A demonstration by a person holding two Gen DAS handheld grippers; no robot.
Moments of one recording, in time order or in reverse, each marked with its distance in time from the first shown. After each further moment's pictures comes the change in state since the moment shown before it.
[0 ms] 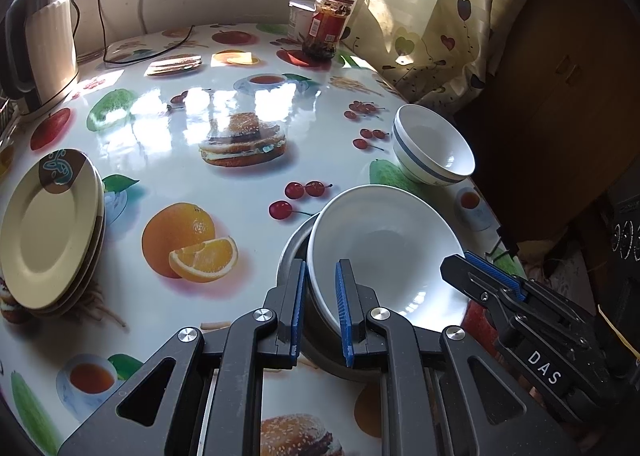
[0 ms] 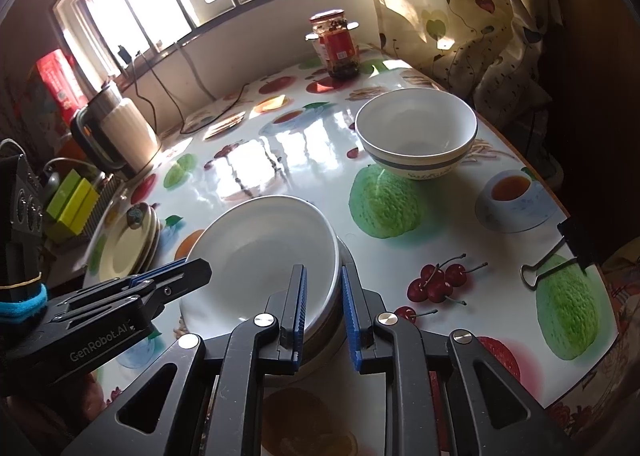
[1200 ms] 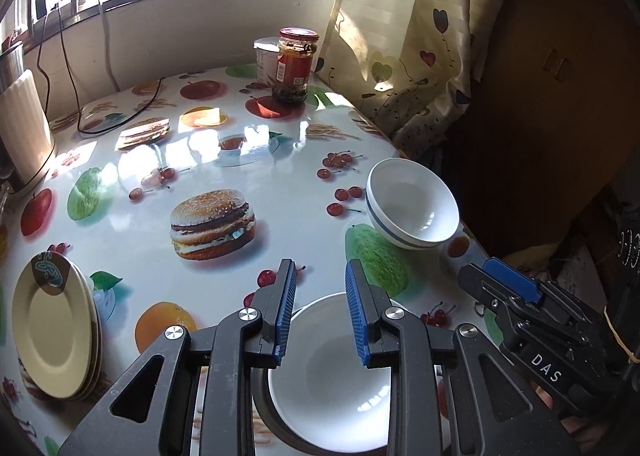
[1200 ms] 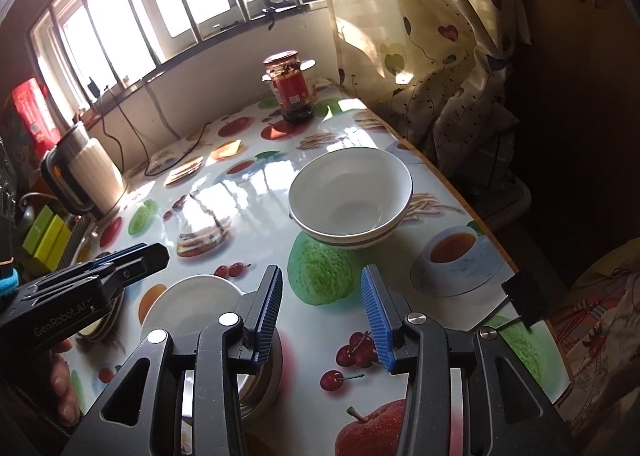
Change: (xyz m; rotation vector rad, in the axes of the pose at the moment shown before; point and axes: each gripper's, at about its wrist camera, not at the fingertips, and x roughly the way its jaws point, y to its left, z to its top) left arm 0.007 -0.038 0.067 0.107 -0.057 0.007; right arm -0.018 -0.034 0.041 0.036 -0.094 -0.110
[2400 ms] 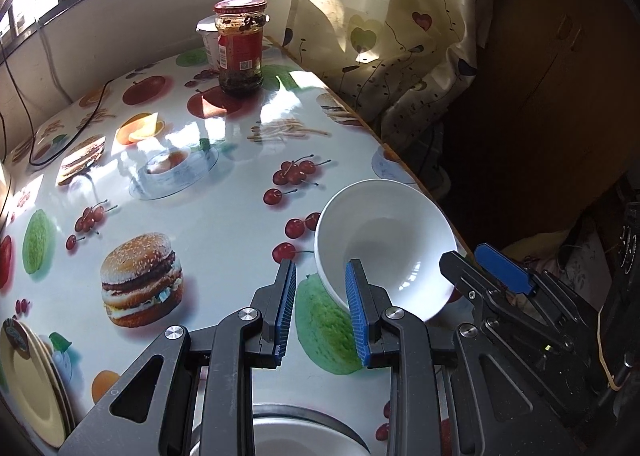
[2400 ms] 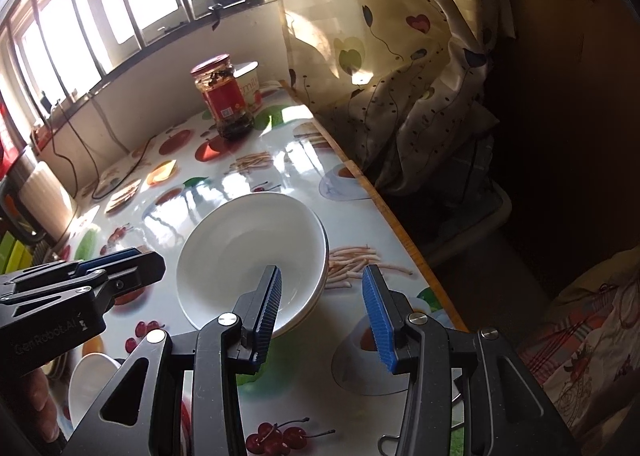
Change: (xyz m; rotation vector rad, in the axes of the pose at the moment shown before) left arm 0.086 -0.054 0.060 0.045 0.135 0.021; right arm 0.060 -0.062 0.055 0.025 0.030 -0.089
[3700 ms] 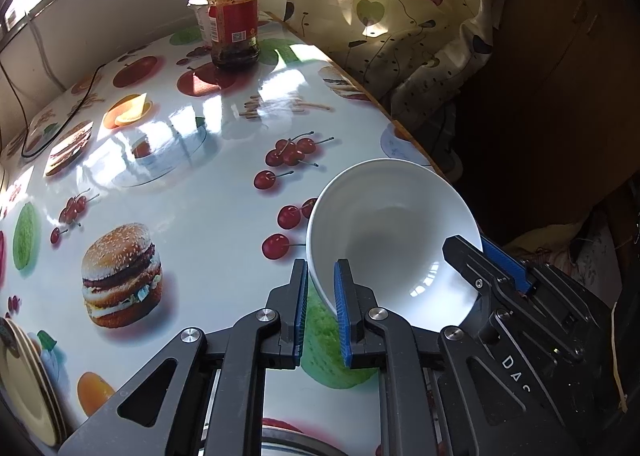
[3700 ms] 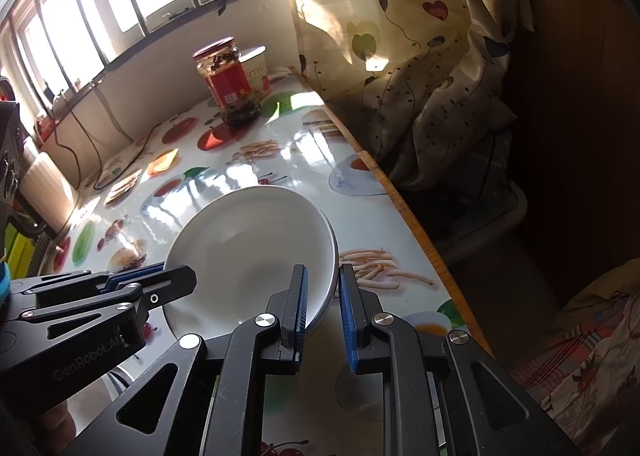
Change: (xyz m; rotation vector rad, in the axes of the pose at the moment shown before) left arm 0.032 -0.006 0.001 -0.003 0.062 0.036; right arm 0.028 0.001 0.005 -0.025 0.035 0.037
